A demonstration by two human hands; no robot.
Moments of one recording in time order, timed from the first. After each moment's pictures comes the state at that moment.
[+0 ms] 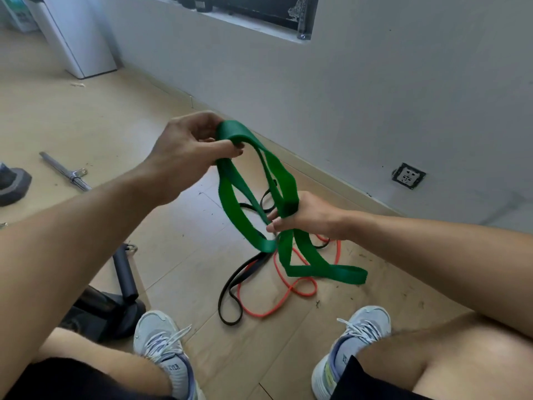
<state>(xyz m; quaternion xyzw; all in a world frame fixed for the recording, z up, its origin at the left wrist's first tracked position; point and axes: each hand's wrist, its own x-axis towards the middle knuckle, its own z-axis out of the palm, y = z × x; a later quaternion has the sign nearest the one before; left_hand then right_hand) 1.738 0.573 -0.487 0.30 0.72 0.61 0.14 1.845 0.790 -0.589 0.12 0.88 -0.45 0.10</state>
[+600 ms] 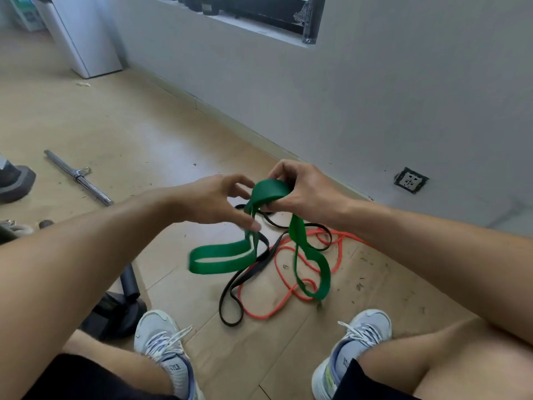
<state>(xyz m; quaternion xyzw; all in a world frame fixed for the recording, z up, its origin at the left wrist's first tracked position) 1.740 0.575 -0.527 0.37 0.85 0.24 0.30 1.843 0.763 -0.536 0.07 0.88 -0.47 -0.04</state>
